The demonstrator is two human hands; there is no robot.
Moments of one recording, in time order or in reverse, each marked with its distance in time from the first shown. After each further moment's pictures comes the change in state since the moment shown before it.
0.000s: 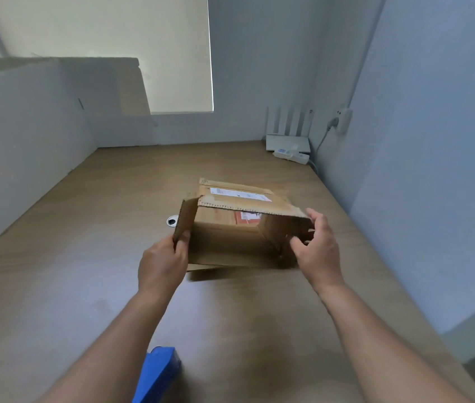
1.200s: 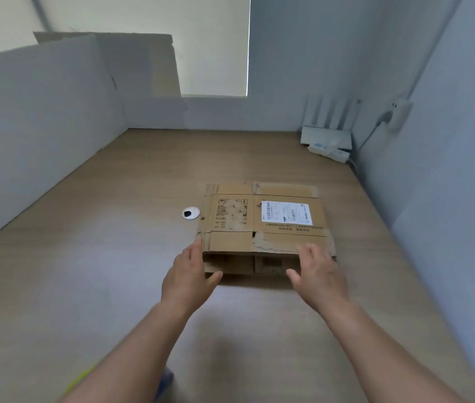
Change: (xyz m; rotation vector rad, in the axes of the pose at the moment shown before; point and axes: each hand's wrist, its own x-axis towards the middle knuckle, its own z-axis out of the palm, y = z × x) left_hand 0.018 -0.033 0.072 0.368 -0.192 0.035; right_hand 0.038 0.054 0.052 -0.716 -0.417 -0.287
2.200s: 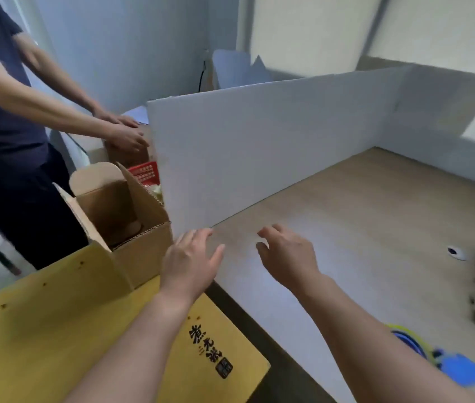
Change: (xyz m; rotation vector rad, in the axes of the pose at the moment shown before) left_hand -0.340 -0.419 -0.235 0.000 0.553 -0.491; right_hand -0.224 -0.580 0.013 0.179 0.019 -0.948
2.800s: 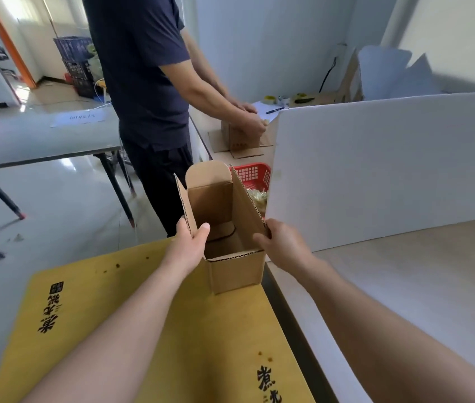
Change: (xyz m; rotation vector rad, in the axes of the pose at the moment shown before) left_hand 0.044 -0.144 -0.055 -0.447 0.122 -0.813; right_hand 0.148 -0.128 0.092 0.461 -0.434 -0.123
